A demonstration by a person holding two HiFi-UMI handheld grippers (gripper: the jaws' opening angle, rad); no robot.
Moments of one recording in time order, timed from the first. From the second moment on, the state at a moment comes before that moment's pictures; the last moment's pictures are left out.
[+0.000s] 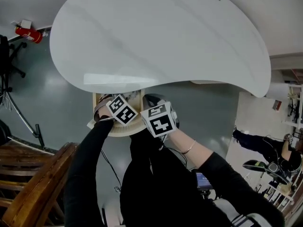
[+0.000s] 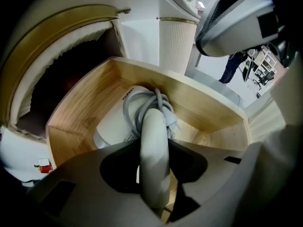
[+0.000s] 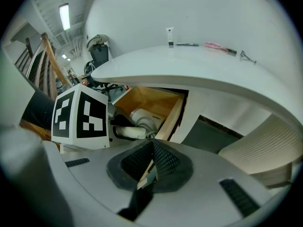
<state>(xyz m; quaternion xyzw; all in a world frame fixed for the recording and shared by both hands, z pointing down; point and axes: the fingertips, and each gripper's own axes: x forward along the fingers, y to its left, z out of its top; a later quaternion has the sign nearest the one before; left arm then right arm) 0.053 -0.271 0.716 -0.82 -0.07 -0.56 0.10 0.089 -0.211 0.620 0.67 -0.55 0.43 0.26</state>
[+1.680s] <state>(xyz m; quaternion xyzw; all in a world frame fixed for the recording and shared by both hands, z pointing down) 0.049 -0.263 0.639 -0.88 -0.03 -0.48 0.04 0.082 -0.209 0.586 0.69 -0.55 0.39 0.26</state>
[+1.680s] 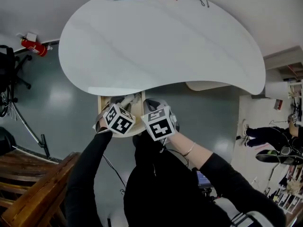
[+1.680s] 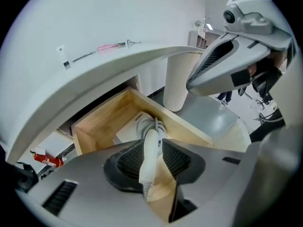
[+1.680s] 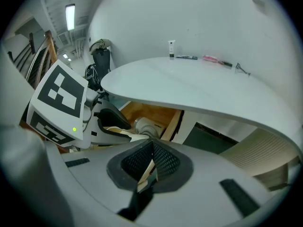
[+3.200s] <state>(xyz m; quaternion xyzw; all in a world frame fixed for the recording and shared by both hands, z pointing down) -0.004 -0.267 0.523 -0.94 0.10 -0.31 -0.07 0.058 -0.198 0.506 0.72 -0.59 0.30 0.21</state>
